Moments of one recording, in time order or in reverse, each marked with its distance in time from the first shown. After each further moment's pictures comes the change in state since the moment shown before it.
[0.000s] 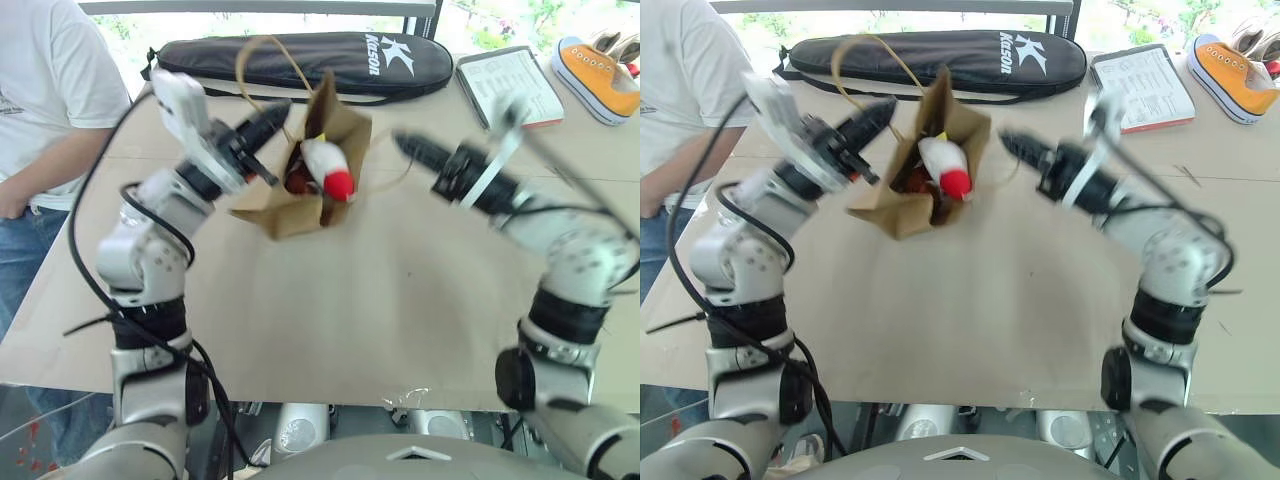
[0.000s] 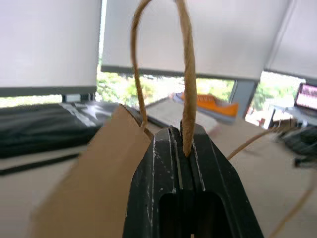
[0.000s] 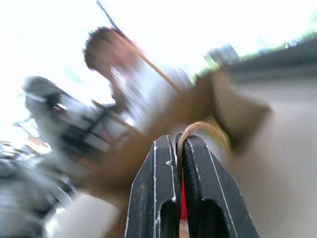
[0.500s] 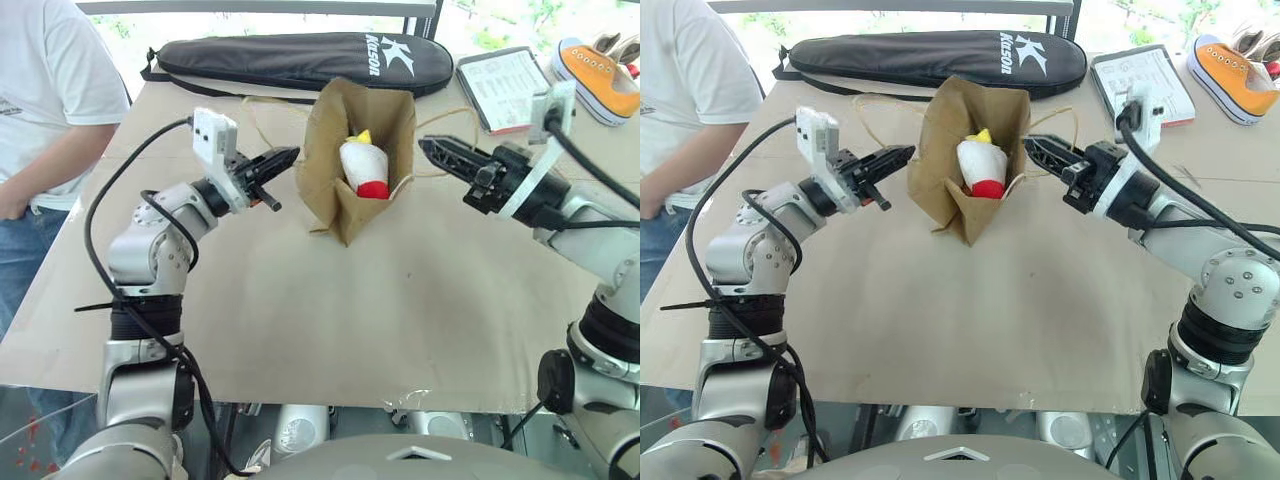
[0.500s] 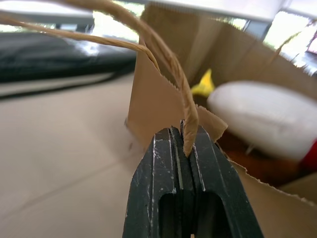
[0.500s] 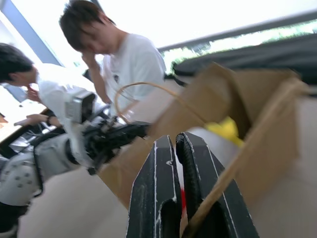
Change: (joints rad) left arm 0.018 0.018 -0.132 0.134 0.102 -0.029 -0.136; right arm 0.144 -0.175 0.016 -0.120 0.246 0.026 -0.227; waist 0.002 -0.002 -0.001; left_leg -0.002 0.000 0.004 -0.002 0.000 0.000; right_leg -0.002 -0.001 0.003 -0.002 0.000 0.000
